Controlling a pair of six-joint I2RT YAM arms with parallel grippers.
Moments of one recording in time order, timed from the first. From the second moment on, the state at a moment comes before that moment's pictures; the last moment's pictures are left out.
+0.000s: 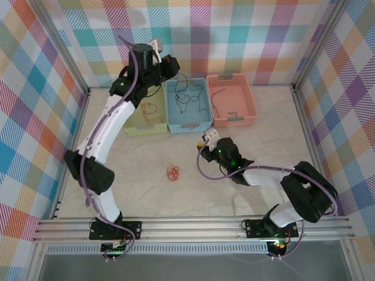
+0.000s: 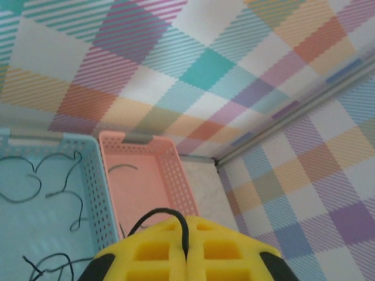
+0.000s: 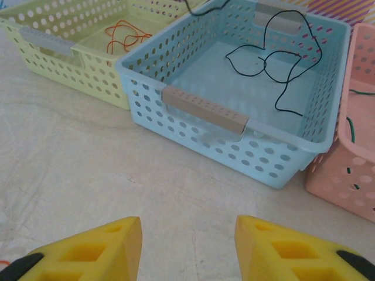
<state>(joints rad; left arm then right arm) -0.41 1.84 2.08 -0.51 0.17 -0.67 0.73 1.46 0.58 0.51 0.15 -0.02</state>
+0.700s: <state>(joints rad) -0.38 1.85 1.78 -0.58 0.18 -0.58 0.73 1.49 0.62 0.46 0.09 0.00</state>
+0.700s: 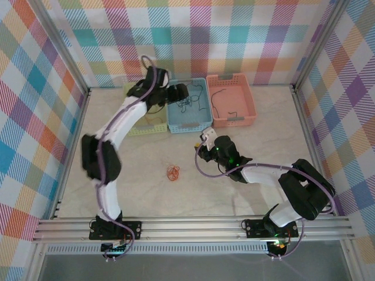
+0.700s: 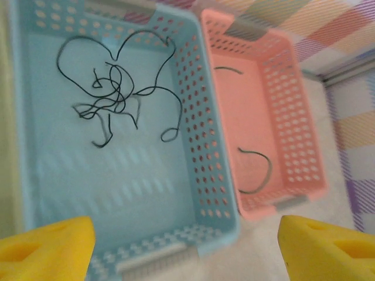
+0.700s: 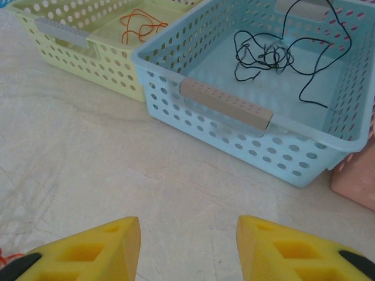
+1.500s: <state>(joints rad) -0.39 0.82 0.64 -0.27 0.28 -0.70 0.75 1.81 0.98 0.12 -0.35 -0.01</state>
